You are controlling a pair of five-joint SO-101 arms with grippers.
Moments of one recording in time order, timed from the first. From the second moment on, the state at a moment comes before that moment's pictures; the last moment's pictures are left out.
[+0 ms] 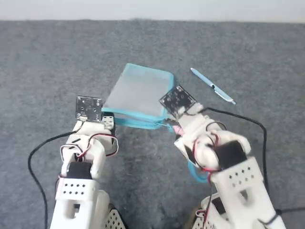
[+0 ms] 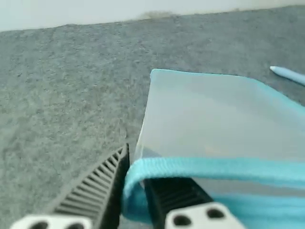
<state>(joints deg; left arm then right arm) -4.7 -67.8 83.9 27.8 1.5 -26.2 -49.8 40.9 77.3 19.6</state>
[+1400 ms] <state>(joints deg) -14.2 -67.7 82.5 27.9 3.8 -13.1 -15.3 36.7 80.0 21.9</state>
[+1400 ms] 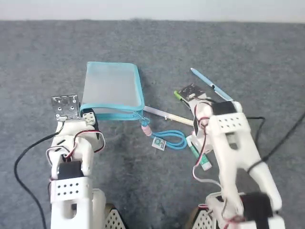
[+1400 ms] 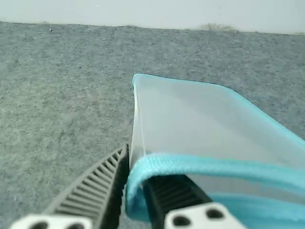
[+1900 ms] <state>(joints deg) -14.2 -67.7 82.5 27.9 3.8 -21.0 -12.4 45.4 70.7 19.6</state>
